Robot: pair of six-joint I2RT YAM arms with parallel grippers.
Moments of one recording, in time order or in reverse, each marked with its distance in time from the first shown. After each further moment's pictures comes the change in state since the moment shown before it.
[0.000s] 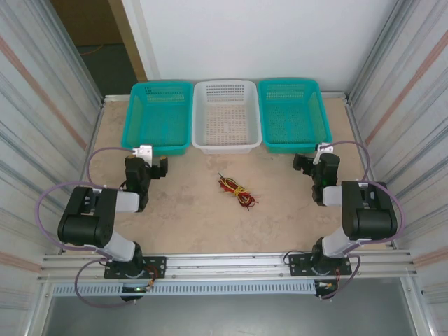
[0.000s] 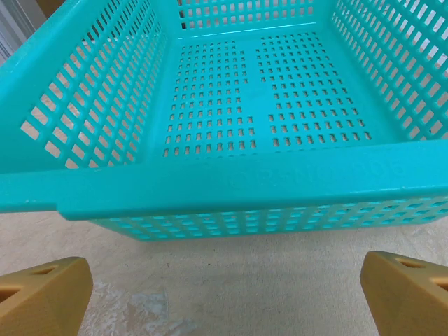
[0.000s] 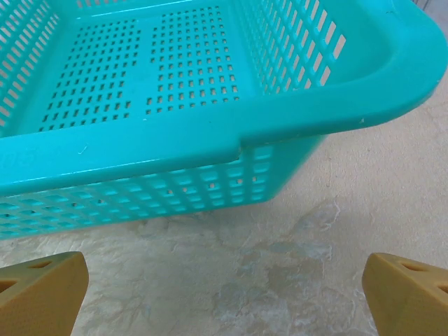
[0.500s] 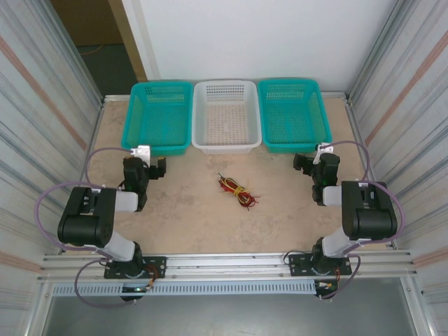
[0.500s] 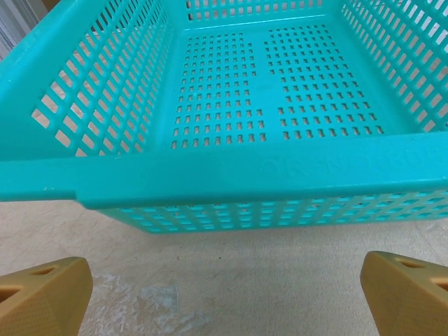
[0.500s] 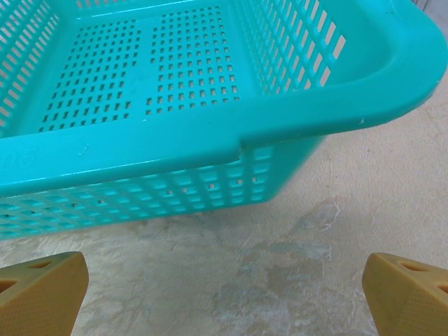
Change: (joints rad) left arm 0.029 0.000 0.001 -0.018 0.023 -0.002; right arm 0.000 0.000 0.000 0.000 0.000 0.000
